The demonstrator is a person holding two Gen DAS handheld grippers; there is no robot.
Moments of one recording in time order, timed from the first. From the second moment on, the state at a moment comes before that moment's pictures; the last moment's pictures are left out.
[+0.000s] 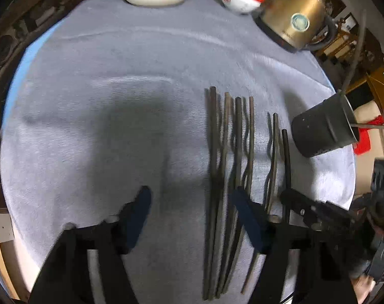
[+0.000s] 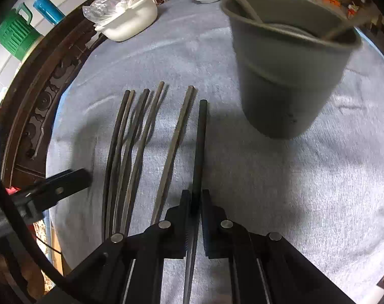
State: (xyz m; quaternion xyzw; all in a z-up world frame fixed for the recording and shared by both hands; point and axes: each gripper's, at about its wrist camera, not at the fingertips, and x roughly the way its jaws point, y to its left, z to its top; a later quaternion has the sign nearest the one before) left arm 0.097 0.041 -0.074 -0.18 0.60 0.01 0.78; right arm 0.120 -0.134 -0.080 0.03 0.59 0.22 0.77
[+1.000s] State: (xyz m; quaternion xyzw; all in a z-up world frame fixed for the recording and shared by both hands) left arm 0.125 0.056 -0.088 -0.15 0.70 0.01 0.70; right arm 0.138 -0.129 -0.078 -0.05 0.65 0.24 0.72
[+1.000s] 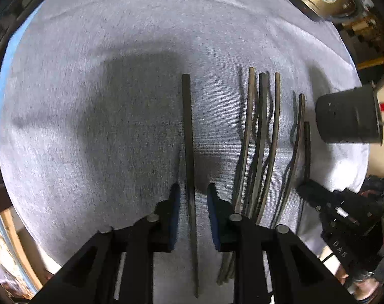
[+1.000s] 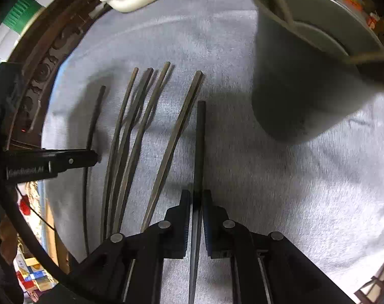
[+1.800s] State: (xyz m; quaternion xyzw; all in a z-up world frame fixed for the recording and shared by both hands) left arm 0.025 0.085 0.030 -0.18 0.32 0.09 0.93; right arm 0.033 -0.211 0.049 0.08 0.27 0.12 0.95
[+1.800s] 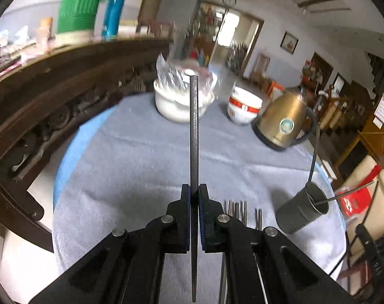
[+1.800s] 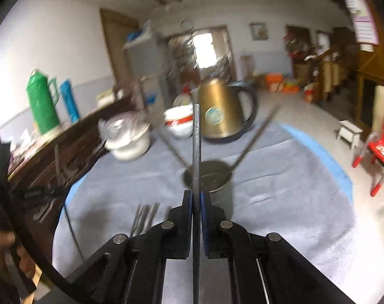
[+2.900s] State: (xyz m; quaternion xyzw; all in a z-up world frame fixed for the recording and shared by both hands) left arm -0.039 0.099 0.016 -0.19 0.27 0.09 0.94; right arm -0.025 -0.262 0.038 0.12 0.24 0.10 0.96
